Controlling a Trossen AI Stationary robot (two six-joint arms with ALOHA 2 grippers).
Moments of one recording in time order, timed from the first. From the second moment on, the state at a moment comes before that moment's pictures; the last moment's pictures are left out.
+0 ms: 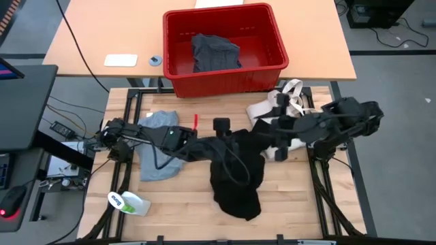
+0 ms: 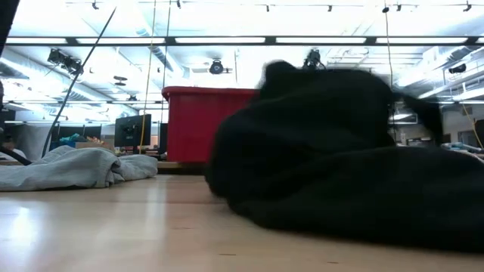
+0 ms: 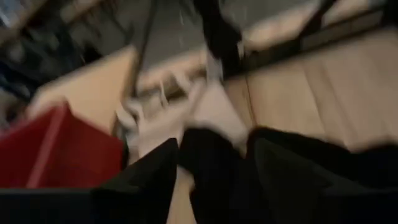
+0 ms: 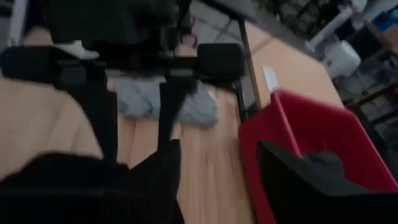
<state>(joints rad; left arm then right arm) -0.28 1.86 2.08 -0.78 -0.52 0.23 0.39 1.54 2.15 -1.26 0.59 -0.12</state>
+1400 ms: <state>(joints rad) -0.19 2.29 1.82 -0.42 -0.13 0.06 0.70 1.11 0.86 -0.73 0.89 0.72</state>
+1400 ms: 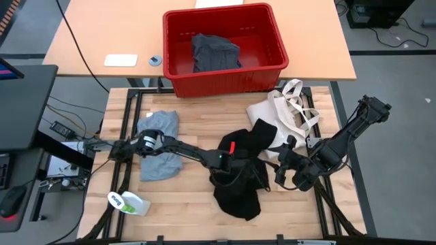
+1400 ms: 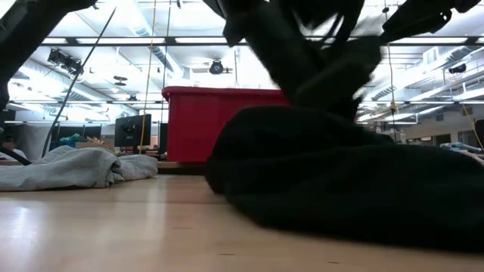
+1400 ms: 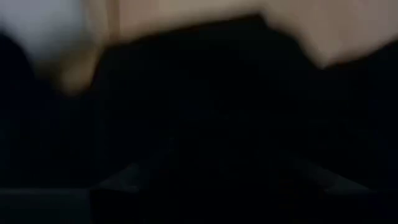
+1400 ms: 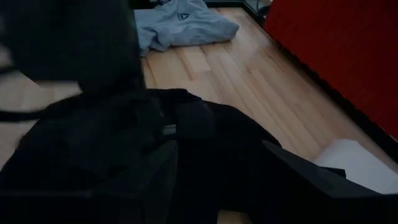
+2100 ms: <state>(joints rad) -0.16 1.97 1.81 -0.84 -0.36 -0.08 0.74 1.11 0.51 -0.04 0.68 0.40</state>
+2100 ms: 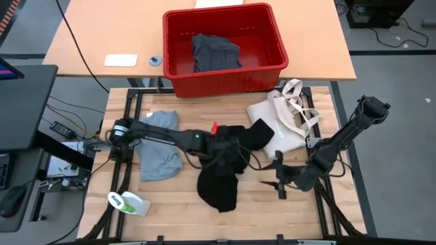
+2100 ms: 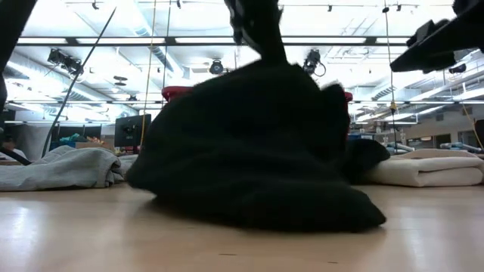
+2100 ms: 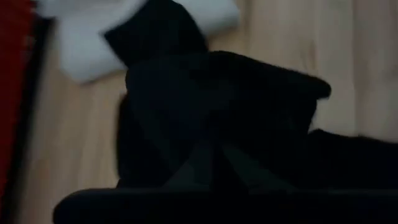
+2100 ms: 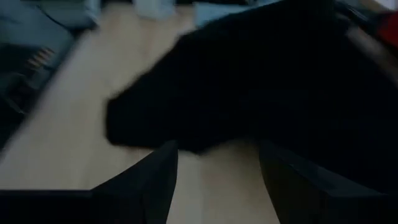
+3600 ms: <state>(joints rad) -0.35 2.01 1.88 -0.93 -0.52 -0.40 0.55 1.80 0.44 0.81 0.56 0.40</state>
